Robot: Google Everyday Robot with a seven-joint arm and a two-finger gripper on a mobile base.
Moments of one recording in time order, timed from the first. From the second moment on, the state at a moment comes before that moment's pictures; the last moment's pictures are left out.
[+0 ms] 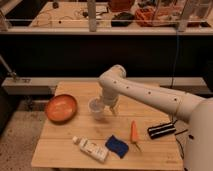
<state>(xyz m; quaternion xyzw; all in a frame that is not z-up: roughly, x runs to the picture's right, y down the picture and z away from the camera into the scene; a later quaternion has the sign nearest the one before) 0.006 0.103 0.806 -0.25 -0.20 -0.43 0.85</state>
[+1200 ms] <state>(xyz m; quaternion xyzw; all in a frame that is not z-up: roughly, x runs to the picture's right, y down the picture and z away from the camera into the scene) 0.013 0.088 0.805 -0.24 -0.21 -0.43 0.84</state>
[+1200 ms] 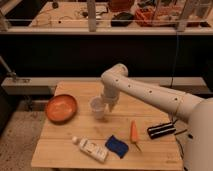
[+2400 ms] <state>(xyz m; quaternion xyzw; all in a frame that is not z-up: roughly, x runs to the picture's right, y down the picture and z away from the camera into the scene) 0.035 0.041 0.791 -0.23 -0.22 -0.40 0.86</state>
